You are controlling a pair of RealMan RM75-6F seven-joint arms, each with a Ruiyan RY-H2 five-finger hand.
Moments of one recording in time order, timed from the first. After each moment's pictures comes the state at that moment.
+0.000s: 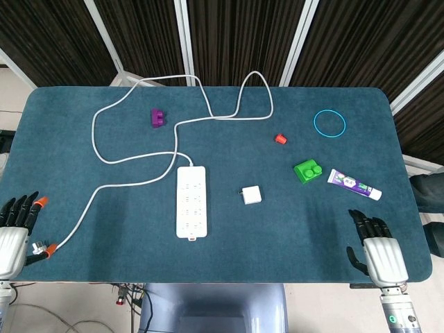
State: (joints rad) left arm -0.06 -1.15 -0.02 -1.65 1.54 1.52 0.15; right arm 0.09 -1.24 0.00 -1.68 -1.54 1.46 -0.19
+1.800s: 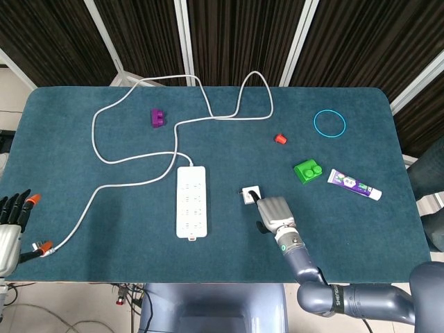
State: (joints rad) left arm -0.06 -1.14 -0.04 -1.66 1.50 1.52 0.13; right arm 0.83 -1.56 0.18 -1.74 -0.51 1.06 -0.77
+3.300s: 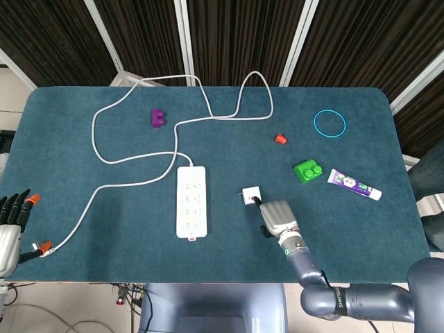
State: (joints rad) left arm -0.06 -1.14 -0.04 -1.66 1.50 1.52 0.14; right arm 0.86 -1.54 0.10 -1.76 -0.49 1.08 -0.75
